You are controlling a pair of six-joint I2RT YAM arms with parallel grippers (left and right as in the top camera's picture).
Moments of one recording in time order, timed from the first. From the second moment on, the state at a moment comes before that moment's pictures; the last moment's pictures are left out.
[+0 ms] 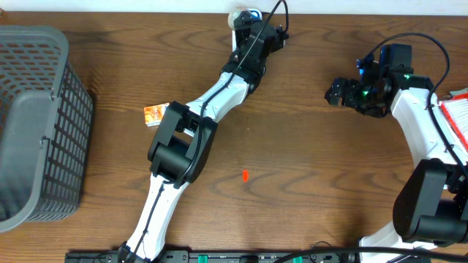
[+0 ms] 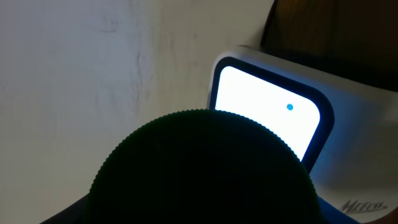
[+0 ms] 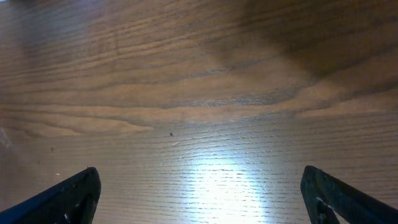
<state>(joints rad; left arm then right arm) -0.52 2.42 1.87 0.24 -0.50 1.31 -0.10 1.78 1.33 -0.75 -0.29 0.17</state>
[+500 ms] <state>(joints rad) -0.52 2.42 1.87 0.33 -0.53 1.21 -0.10 1.78 1.33 -0.73 -0.29 0.15</state>
